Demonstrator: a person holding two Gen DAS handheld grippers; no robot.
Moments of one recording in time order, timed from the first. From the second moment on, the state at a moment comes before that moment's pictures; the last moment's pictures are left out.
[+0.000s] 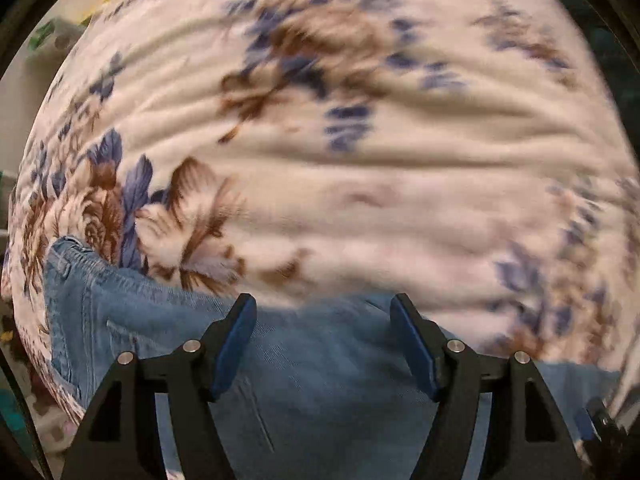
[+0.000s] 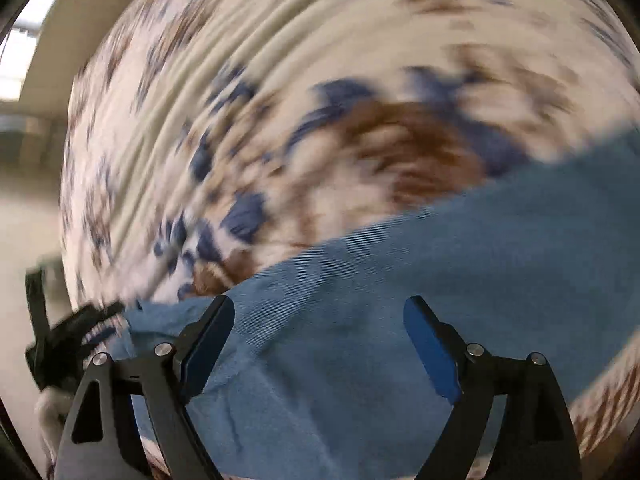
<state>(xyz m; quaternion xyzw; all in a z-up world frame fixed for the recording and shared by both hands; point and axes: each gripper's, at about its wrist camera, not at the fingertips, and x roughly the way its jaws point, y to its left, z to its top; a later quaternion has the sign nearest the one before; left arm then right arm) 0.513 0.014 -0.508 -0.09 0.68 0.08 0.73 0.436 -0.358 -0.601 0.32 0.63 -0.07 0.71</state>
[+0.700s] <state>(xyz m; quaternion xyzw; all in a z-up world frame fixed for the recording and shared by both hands) 0.417 -0.219 -0.552 0.02 0.69 -0.05 0.72 0.250 -0.590 -0.688 0.59 0.45 -0.17 0.65</state>
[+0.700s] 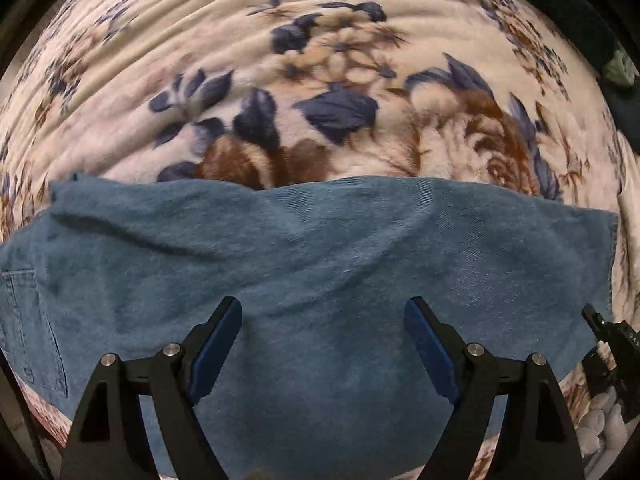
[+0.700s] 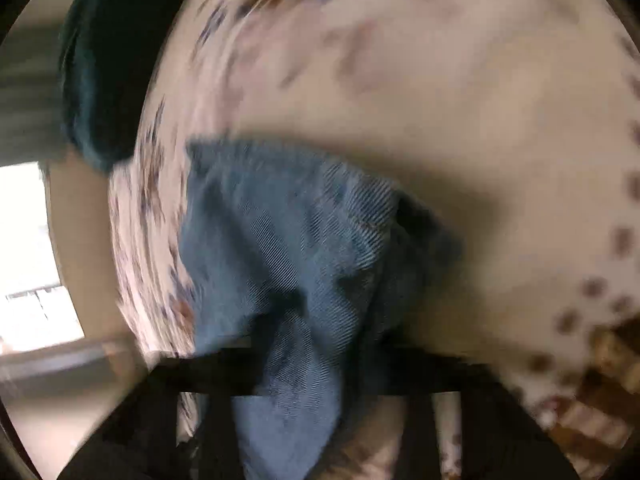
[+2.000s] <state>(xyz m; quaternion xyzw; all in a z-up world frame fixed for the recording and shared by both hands) 0.381 0.105 -0.441 -0.11 0.63 0.10 0.76 0.367 -0.186 -0.532 0.23 0.49 0.01 0.84</state>
